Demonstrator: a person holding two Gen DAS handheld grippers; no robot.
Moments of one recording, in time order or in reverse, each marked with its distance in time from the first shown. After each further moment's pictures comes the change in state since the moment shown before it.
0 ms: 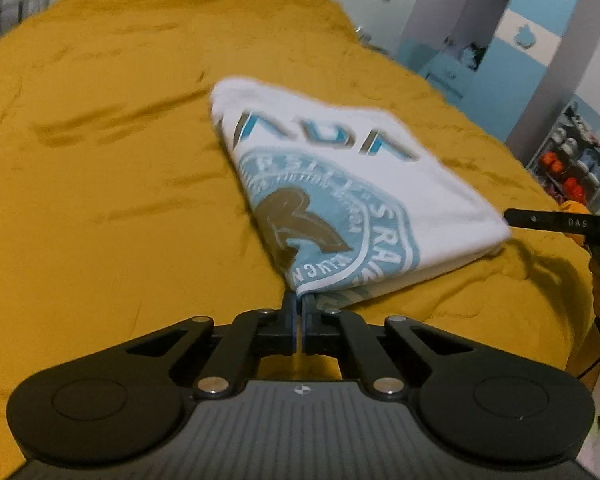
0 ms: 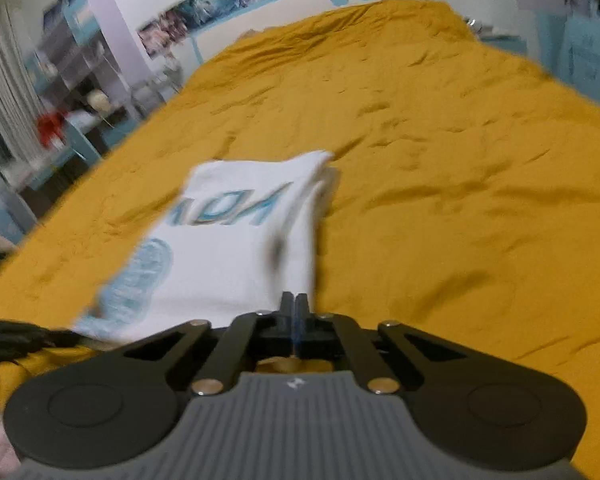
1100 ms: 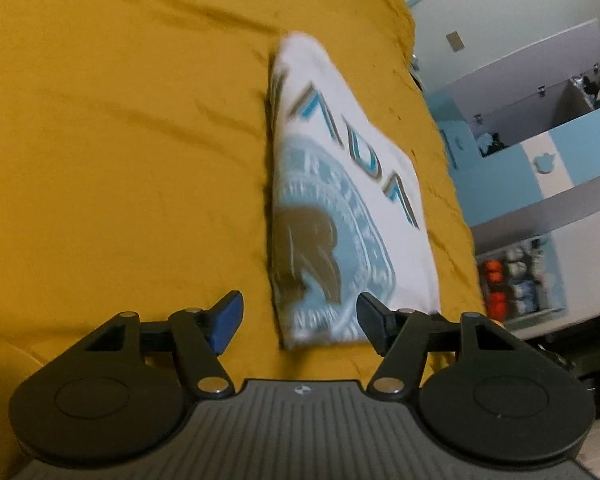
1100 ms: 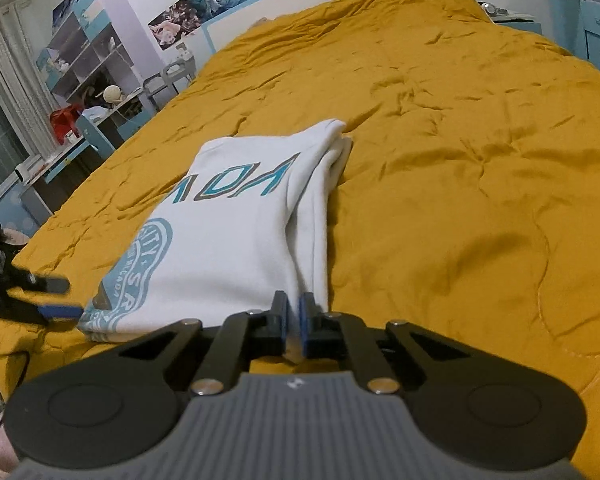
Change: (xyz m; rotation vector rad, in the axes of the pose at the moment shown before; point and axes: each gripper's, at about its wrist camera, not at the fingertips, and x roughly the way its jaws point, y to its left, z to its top) left arm 0.025 0.068 0.011 -0.543 0.095 -0.303; right arm 0.025 0.001 -0.013 0.036 0.000 0.116
